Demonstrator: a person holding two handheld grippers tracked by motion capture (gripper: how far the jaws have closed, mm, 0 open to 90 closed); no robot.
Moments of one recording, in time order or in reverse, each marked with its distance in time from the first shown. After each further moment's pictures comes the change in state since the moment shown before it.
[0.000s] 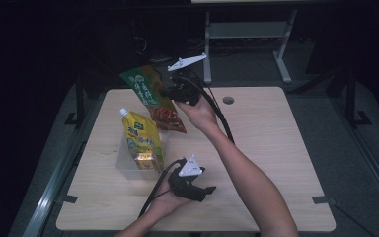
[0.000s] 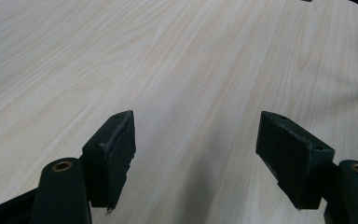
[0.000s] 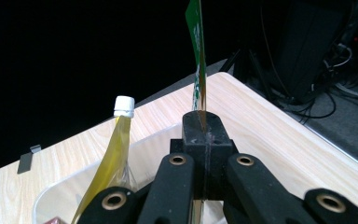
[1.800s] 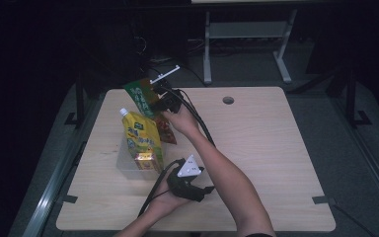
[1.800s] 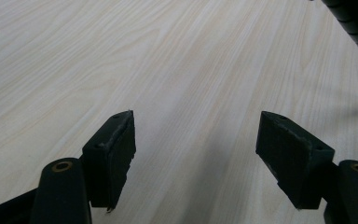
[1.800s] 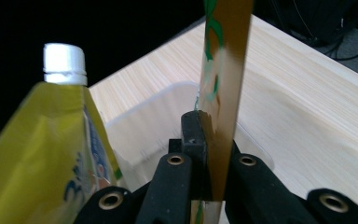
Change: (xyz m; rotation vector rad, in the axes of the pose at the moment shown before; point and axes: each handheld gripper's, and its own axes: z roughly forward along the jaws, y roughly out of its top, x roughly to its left) left arm 0.001 0.000 -0.003 0.013 0.014 0.023; right arm -0.008 -0.022 0.086 0.213 0.017 0.100
